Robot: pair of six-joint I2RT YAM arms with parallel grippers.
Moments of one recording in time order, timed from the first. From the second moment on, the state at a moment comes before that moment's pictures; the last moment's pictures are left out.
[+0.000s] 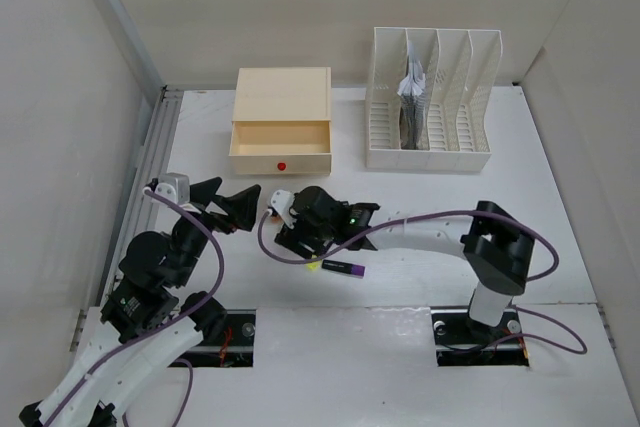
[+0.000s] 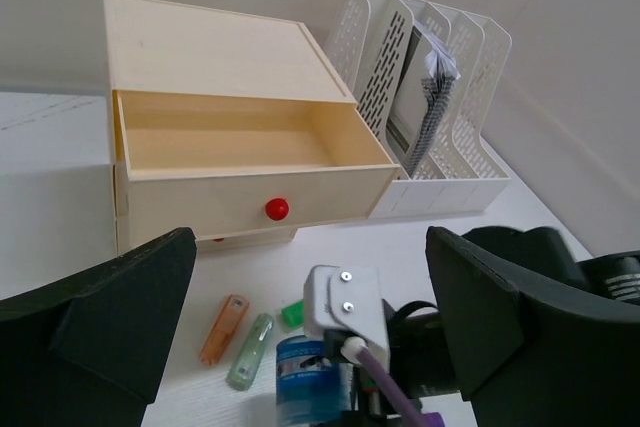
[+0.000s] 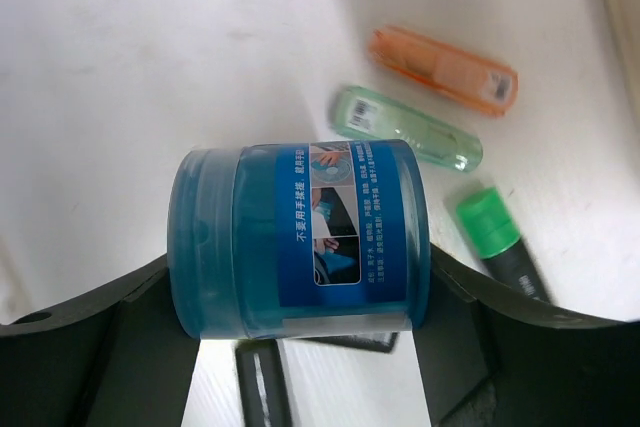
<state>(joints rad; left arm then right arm) -0.69 0.30 0.70 -0.28 -0.31 -0.31 1.12 1.78 1.18 -0.15 0.06 -0.09</state>
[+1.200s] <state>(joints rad) -0.69 0.17 0.69 -0.27 -0.34 -0.32 0.93 1.79 2.02 -0.59 0.18 -0.29</state>
